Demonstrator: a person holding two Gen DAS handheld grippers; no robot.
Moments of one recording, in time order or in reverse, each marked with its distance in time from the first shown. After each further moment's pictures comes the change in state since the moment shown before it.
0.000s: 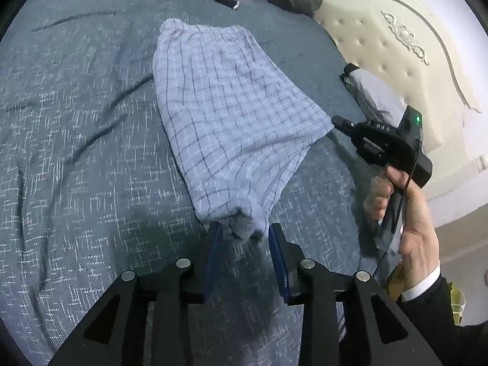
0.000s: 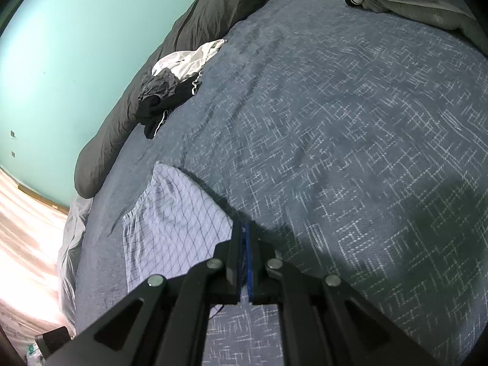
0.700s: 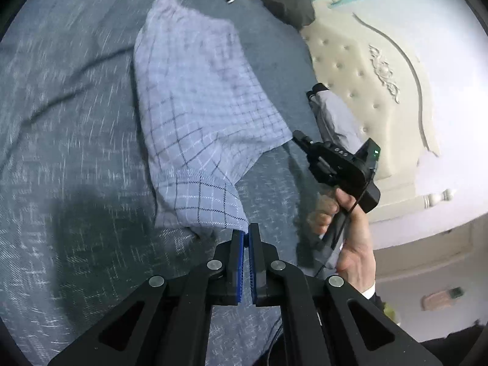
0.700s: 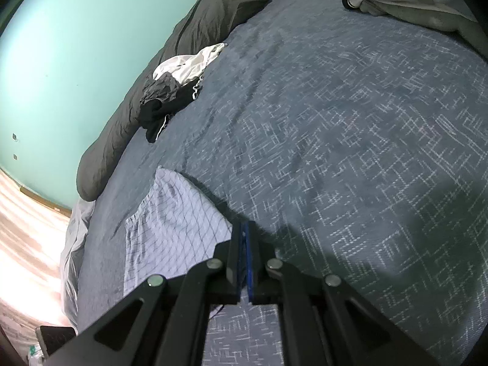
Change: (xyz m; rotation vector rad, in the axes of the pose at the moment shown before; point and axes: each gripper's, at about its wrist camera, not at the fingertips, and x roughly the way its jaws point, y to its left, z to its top) left arm 0.009 0.021 -0.001 -0.218 0.052 -0.302; right arm -0.007 -0.004 0.004 0.007 -0.013 0.004
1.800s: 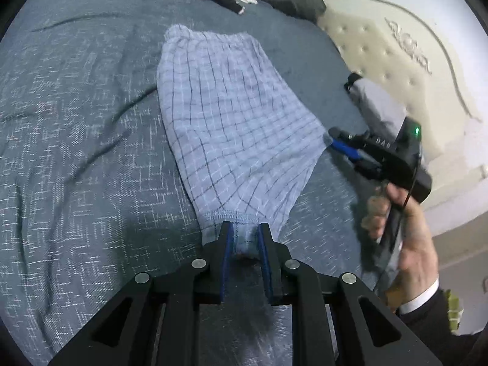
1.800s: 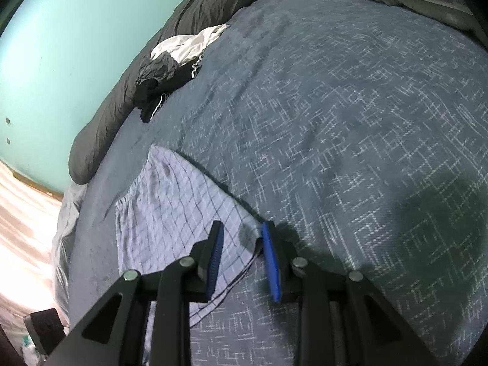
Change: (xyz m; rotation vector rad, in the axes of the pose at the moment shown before) left arm 0.000 -0.011 0.012 0.212 -0.048 0.304; right arm 0.023 0.011 -0.011 -0.049 0.073 -0.038
